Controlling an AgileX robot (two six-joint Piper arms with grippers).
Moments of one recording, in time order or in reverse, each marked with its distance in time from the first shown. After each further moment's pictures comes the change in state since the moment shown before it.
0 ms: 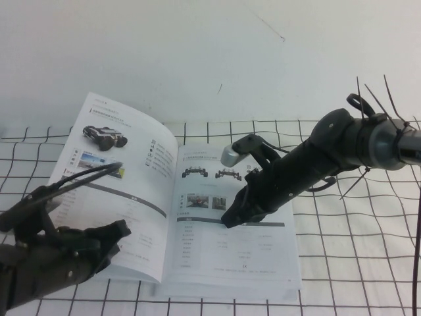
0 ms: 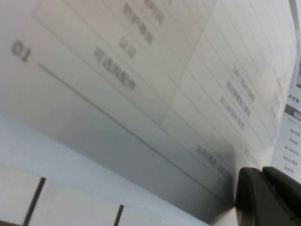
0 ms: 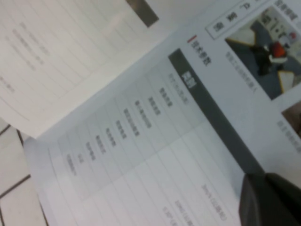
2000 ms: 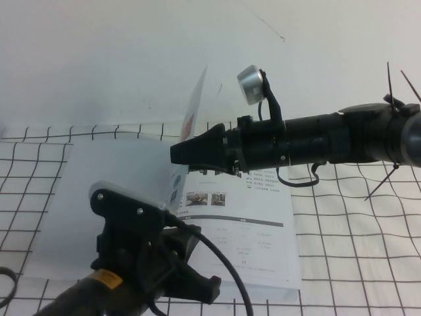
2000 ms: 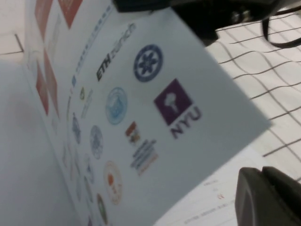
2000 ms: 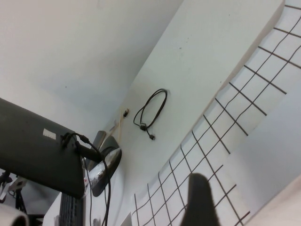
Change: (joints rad) right arm 0.005 -0.168 0.136 0.737 0.244 -0.129; left arm -0.601 -0.131 0.000 0.632 -0.417 -0.169
